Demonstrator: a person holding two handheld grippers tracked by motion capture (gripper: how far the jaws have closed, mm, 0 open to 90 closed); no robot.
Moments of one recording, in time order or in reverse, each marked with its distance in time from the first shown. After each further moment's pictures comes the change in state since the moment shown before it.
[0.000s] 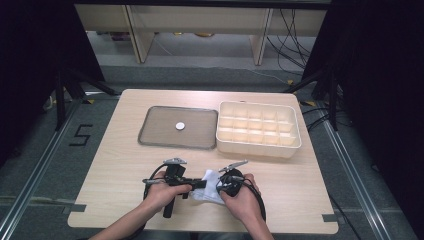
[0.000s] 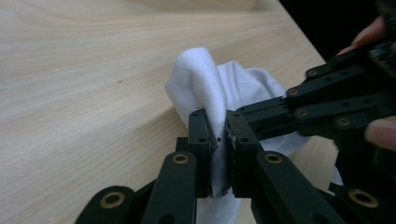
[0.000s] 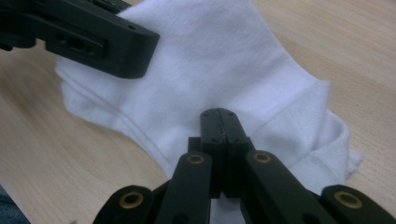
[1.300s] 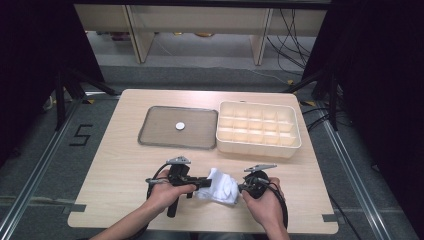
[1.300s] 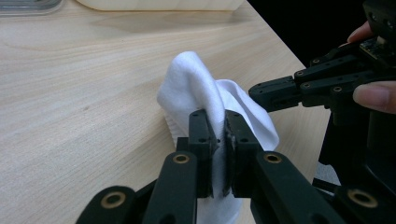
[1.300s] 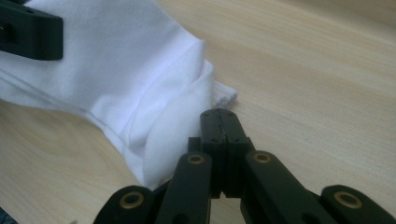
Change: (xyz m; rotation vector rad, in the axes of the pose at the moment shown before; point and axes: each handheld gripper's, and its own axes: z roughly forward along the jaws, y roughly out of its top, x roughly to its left) left arm -0.013 0.006 0.002 -0.025 -0.022 0.050; right arm -0.038 -0.029 -0.039 -0.091 -0.080 0.095
